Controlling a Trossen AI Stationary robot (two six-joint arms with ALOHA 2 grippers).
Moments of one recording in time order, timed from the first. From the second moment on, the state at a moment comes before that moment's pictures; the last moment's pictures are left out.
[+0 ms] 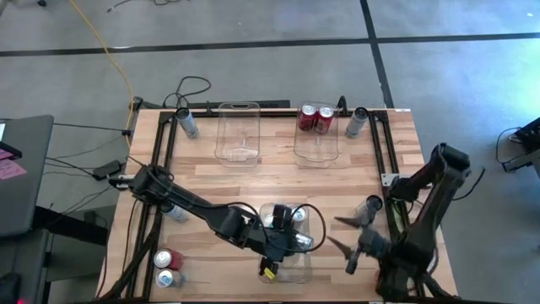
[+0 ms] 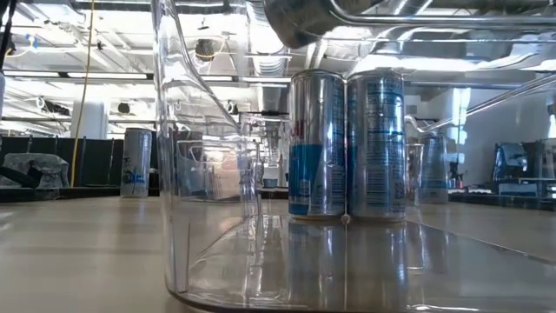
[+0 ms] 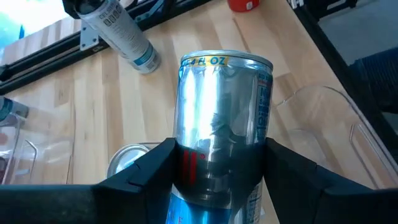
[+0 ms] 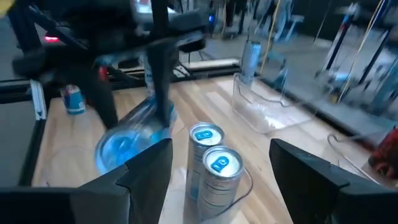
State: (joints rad) left arm -0.45 1.99 1.88 -0.64 -0.38 0.07; right arm 1.04 1.55 1.20 -0.89 1.36 1.17
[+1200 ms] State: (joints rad) left arm -0.42 1.98 1.88 -0.63 -0.33 0.06; right arm 0.93 1.69 1.20 -0.35 1.26 0.67
